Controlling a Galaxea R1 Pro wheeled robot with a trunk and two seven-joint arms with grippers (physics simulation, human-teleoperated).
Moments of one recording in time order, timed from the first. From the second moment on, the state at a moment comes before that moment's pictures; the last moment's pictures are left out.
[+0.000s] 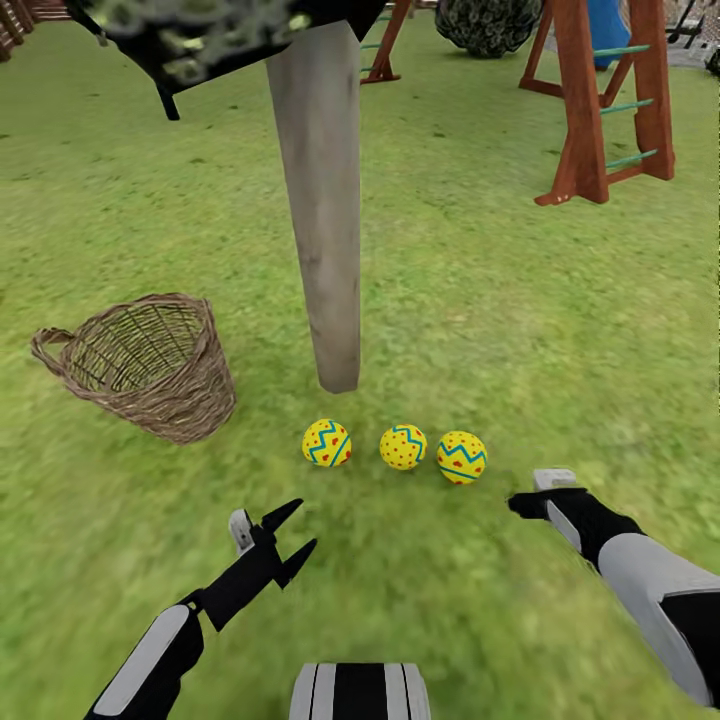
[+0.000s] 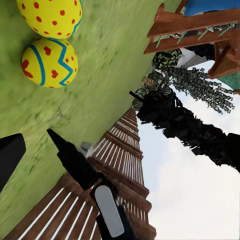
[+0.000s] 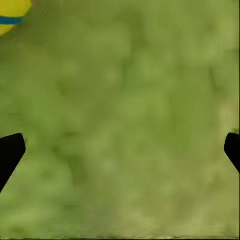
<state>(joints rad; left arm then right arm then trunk) -0.28 0.09 -0.15 -1.12 1.72 0.69 -0.28 -0.97 -0.25 0.20 -0.23 -0.16 0.34 0.04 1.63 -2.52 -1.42</state>
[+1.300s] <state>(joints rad) -0.28 0.11 -0.14 -0.97 1.22 0.69 -0.28 -0.66 -0.24 0.18 -0.06 -0.16 -0.18 0.38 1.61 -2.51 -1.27</state>
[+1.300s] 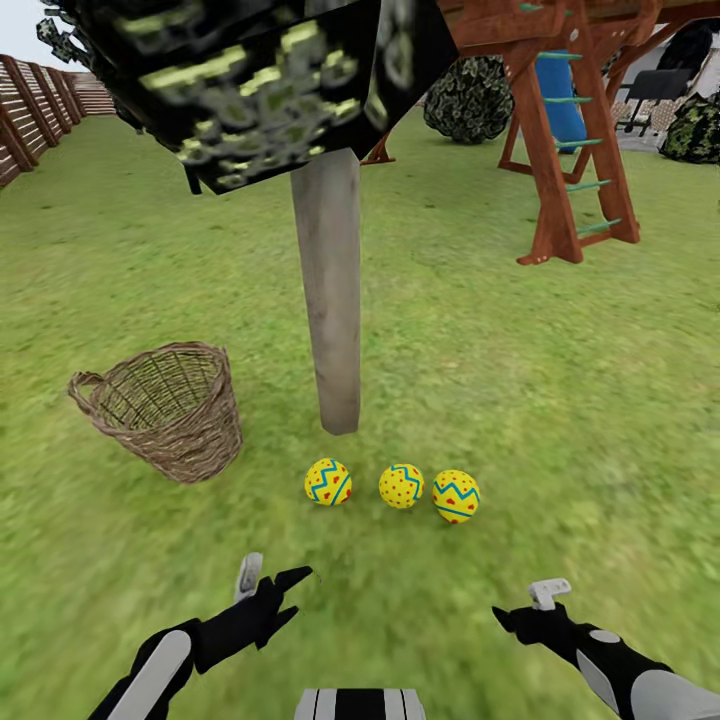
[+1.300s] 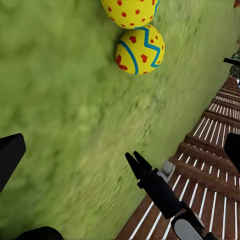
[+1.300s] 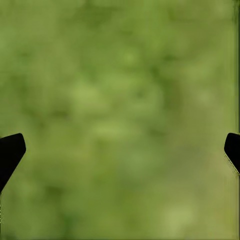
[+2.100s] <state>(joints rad) -0.28 0.15 -0.13 -0.83 1.03 0.64 -0.21 -0.62 -0.21 0.18 -0.05 -0.16 -0.18 0.38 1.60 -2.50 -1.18</state>
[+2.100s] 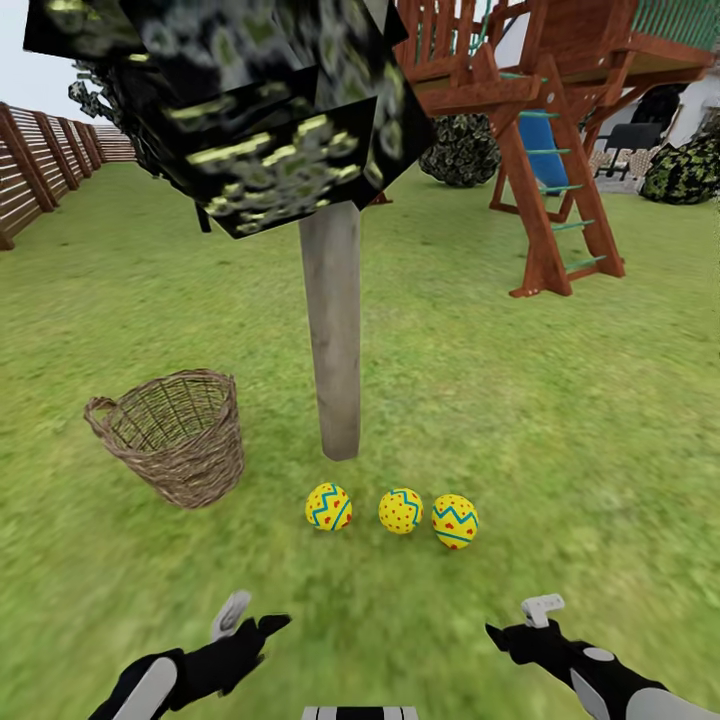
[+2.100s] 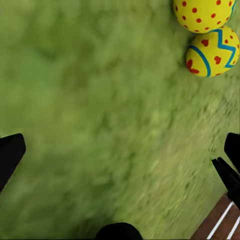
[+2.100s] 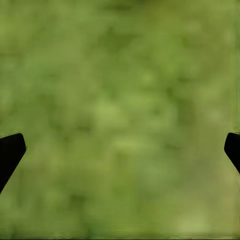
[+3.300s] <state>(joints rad) -0.27 0.10 -0.13 -0.58 0.97 0.41 0.32 -0.48 -0.17 0.18 -0.01 -0.15 -0.17 0.14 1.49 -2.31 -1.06</state>
